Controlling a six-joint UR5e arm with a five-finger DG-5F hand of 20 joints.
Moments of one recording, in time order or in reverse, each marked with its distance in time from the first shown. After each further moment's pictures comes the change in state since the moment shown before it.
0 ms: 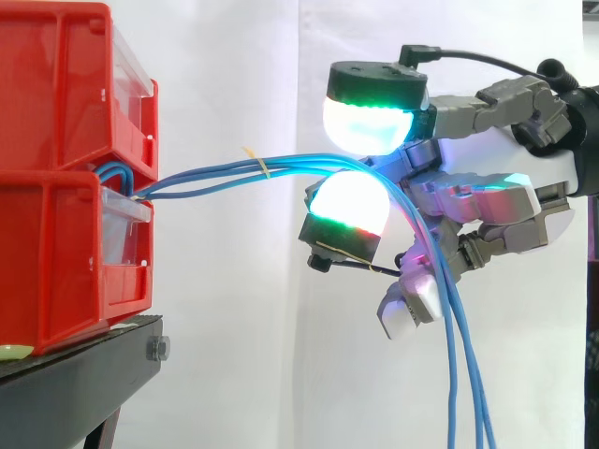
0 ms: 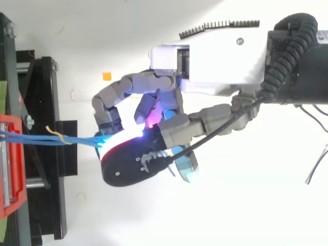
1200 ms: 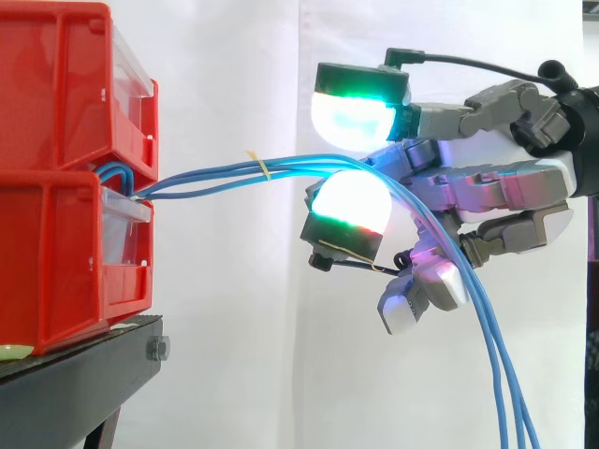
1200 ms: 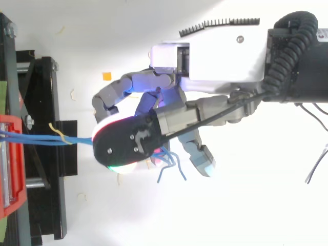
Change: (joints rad) arm -0.002 0.000 -0.001 0.004 -0.001 -0.001
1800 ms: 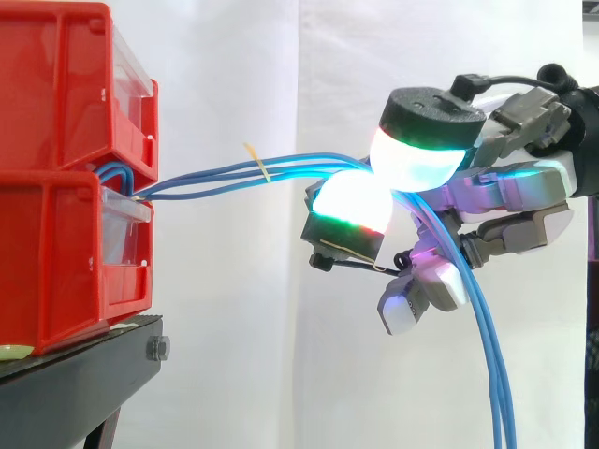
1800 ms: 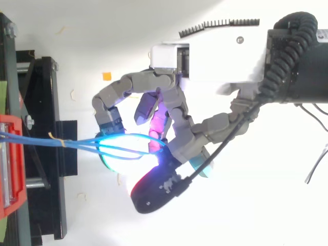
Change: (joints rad) arm 0.001 0.000 0.000 -0.001 0.001 0.000
